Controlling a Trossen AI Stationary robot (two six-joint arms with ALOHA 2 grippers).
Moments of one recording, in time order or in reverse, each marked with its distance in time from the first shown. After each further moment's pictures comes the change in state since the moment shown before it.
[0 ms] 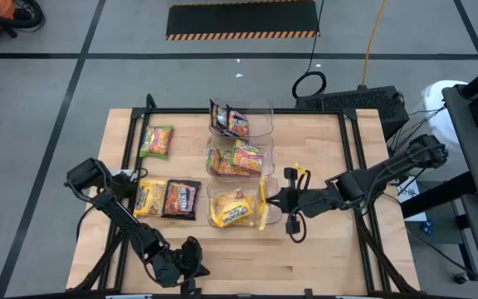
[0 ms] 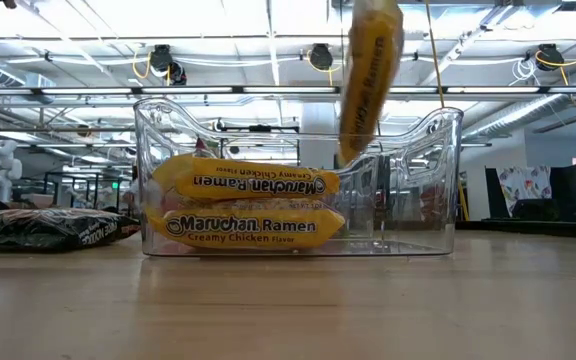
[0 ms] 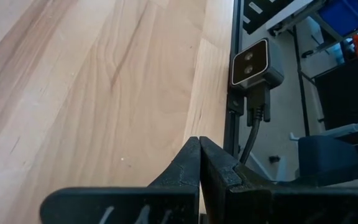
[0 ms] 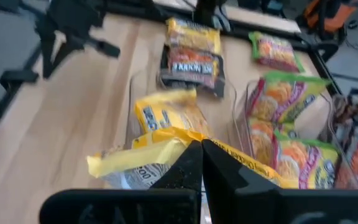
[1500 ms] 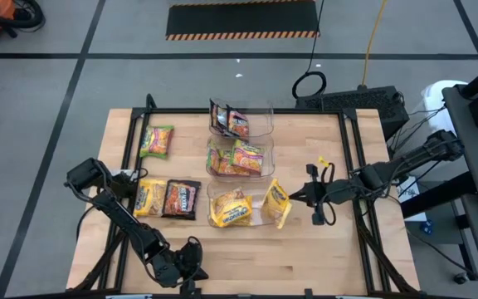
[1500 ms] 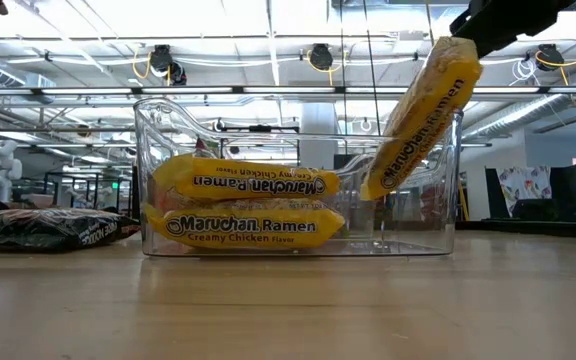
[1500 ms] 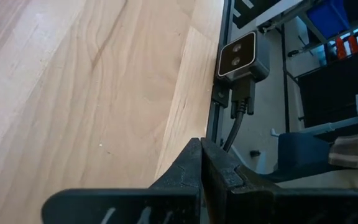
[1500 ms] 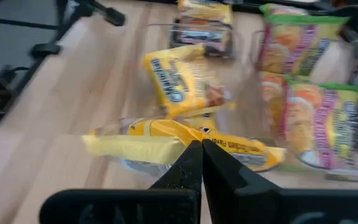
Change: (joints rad) left arm 0.001 0.000 0.000 0.027 0.064 -0.069; right arm -0.011 -0.385 -0.440 0.114 -0.101 0.050
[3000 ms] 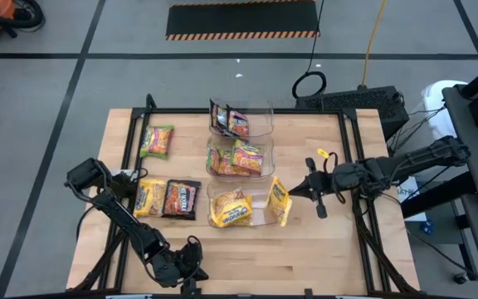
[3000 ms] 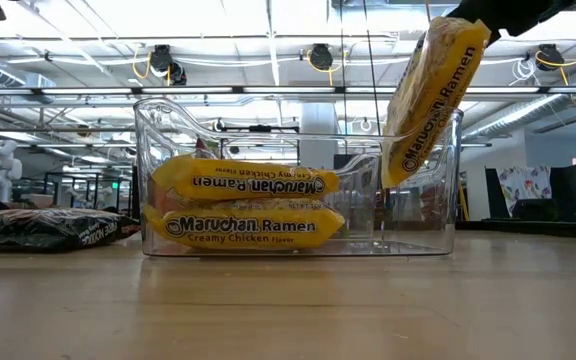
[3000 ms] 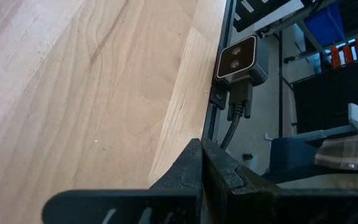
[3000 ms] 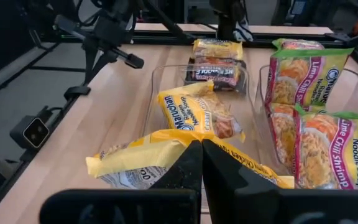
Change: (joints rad) left arm 0.000 0.000 0.000 0.007 0.004 -0.054; right arm -0.151 -0.114 -0.096 0.181 -0.227 -0.055
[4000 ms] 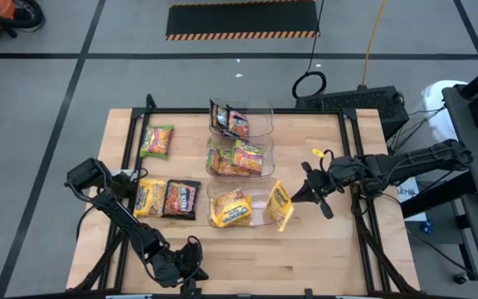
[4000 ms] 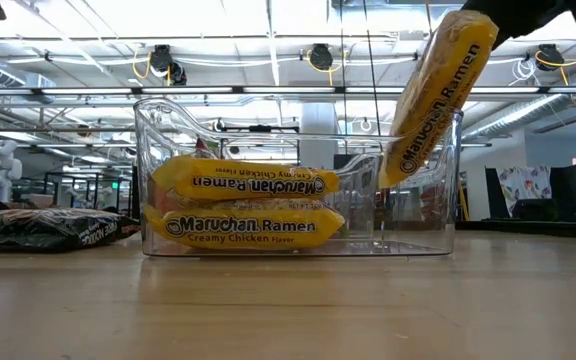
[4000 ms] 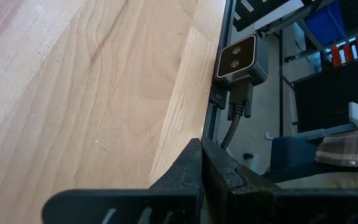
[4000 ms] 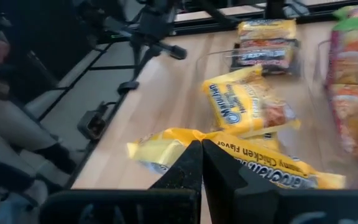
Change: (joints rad) left arm 0.001 0.000 0.000 0.000 0.000 0.007; right arm -0.096 0.004 0.000 -0.015 -0.297 0.082
